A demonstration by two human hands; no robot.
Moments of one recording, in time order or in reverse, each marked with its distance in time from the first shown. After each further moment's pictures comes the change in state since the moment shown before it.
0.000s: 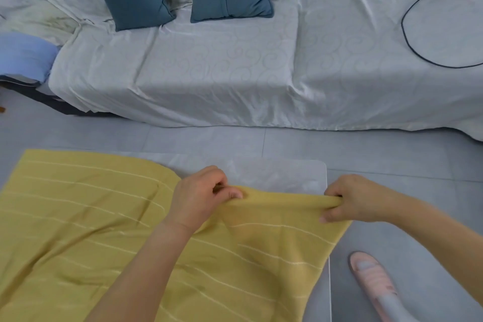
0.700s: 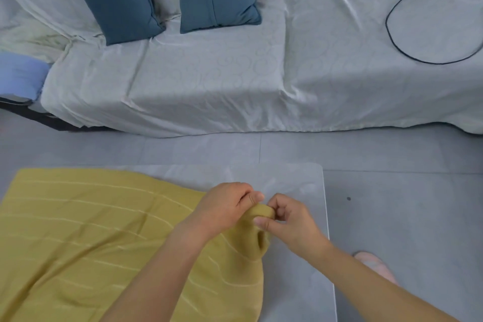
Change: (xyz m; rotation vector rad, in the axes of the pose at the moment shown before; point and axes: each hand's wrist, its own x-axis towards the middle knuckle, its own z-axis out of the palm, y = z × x) left_hand 0.023 0.033 0.019 -0.056 -0.463 0.016; right_hand 0.024 -0.083 0.092 0.974 0.419 -0.083
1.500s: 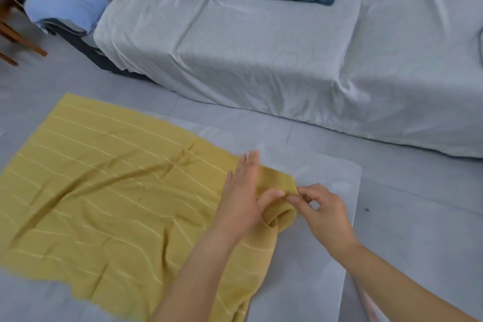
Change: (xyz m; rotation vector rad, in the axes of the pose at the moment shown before) left_hand -0.064 -0.009 0.033 -0.263 0.332 -0.317; right_hand 0.003 0.018 0.016 -0.325 0.026 -0.210
